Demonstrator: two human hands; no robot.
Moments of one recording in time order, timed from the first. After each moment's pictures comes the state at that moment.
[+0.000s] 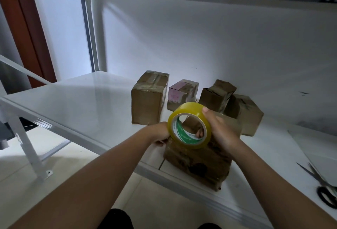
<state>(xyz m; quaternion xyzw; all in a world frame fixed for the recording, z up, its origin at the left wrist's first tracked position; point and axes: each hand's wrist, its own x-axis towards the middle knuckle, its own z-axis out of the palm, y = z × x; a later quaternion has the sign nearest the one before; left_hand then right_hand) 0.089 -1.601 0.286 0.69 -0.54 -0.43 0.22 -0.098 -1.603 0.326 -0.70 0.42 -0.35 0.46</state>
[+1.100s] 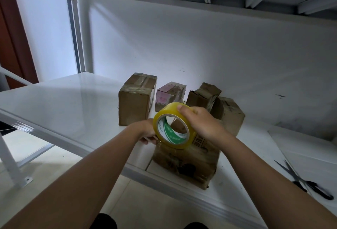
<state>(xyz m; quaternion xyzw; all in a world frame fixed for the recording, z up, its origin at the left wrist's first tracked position) 0.090 -1.600 0.306 0.69 -0.57 -0.41 0.19 -0.089 -1.593 0.364 -0.78 0.47 -0.27 0.31</state>
